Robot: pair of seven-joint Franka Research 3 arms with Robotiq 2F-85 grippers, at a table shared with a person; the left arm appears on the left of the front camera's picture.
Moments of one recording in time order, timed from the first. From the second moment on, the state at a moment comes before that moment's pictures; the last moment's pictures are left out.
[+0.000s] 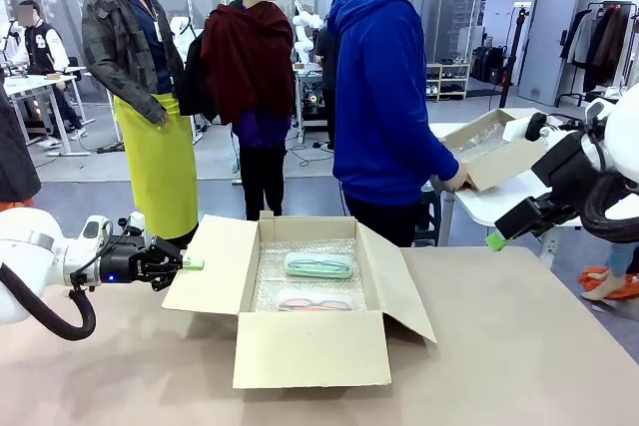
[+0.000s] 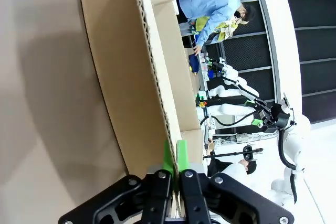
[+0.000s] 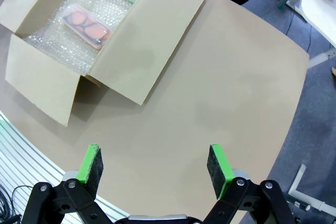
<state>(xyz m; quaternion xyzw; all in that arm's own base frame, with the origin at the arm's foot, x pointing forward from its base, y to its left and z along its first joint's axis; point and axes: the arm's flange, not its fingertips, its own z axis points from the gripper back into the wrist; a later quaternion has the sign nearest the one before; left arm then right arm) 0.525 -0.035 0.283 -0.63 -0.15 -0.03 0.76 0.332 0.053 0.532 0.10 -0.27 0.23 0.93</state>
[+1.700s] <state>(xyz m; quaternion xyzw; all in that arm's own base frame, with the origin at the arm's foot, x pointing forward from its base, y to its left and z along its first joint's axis) 0.562 0.263 0.296 -0.63 -0.15 0.00 0.76 0.332 0.052 0.532 0.10 -0.27 0.23 0.93</state>
